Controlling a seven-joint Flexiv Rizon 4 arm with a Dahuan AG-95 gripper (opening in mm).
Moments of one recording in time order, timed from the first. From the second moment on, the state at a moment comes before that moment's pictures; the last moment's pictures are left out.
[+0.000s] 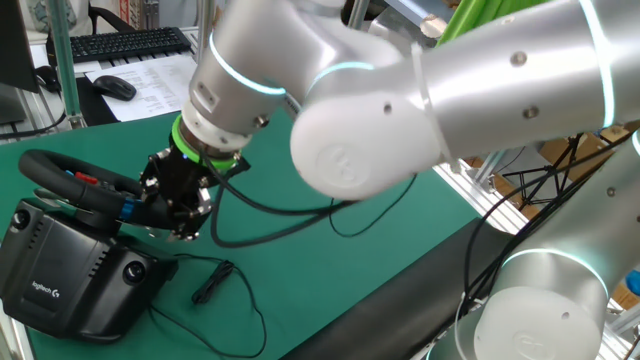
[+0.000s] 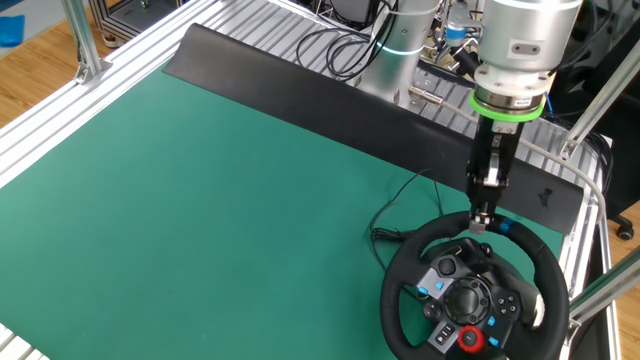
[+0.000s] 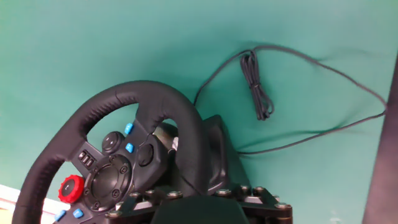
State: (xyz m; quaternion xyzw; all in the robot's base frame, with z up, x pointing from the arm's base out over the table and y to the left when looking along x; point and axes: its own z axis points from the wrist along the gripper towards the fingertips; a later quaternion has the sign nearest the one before) arm 0.427 0.314 0.199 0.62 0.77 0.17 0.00
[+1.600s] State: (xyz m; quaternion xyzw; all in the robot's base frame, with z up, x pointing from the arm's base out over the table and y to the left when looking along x) arm 0.464 0.303 0.185 0.56 0.81 0.15 0.05
